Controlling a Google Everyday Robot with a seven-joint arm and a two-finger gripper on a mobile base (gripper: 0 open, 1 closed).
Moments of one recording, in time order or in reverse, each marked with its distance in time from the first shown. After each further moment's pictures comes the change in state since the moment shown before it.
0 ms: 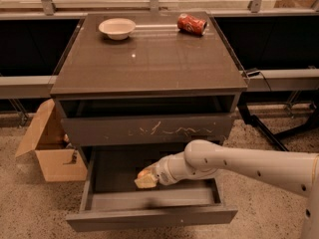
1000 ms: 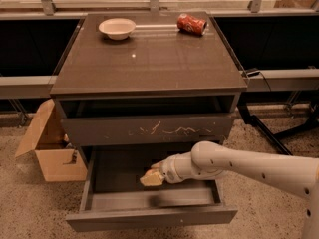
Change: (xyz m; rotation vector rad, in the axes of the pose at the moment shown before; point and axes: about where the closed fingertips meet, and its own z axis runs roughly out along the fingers) arm 0.013 -0.034 -0.006 0.054 -0.026 0.017
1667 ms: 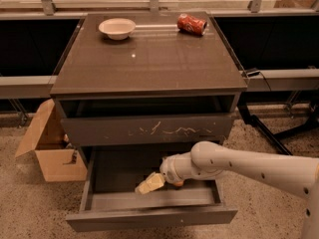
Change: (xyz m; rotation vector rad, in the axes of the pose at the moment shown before) arm 0.000 0.000 0.000 0.000 0.000 0.000
